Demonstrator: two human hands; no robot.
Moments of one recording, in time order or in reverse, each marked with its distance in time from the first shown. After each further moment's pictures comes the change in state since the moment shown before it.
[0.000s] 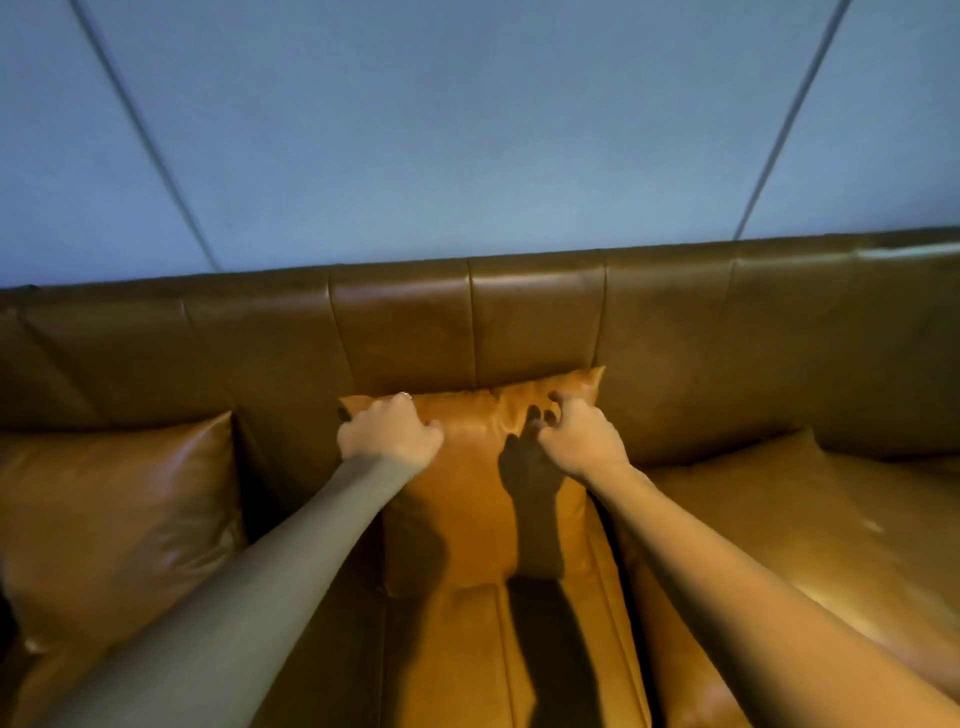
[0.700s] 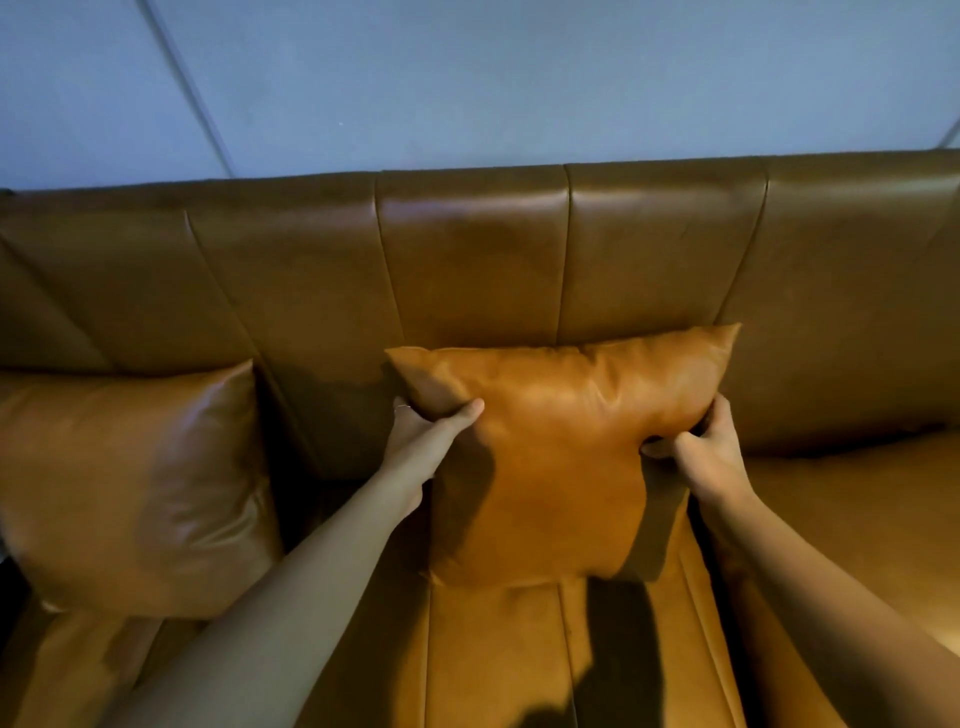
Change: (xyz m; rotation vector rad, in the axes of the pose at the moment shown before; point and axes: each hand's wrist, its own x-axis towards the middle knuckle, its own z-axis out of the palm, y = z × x) left_hand 0.076 -0.081 0.123 -1.292 -0.243 -0.409; right_hand 0.069 0.089 0.089 0.718 0.157 0.257
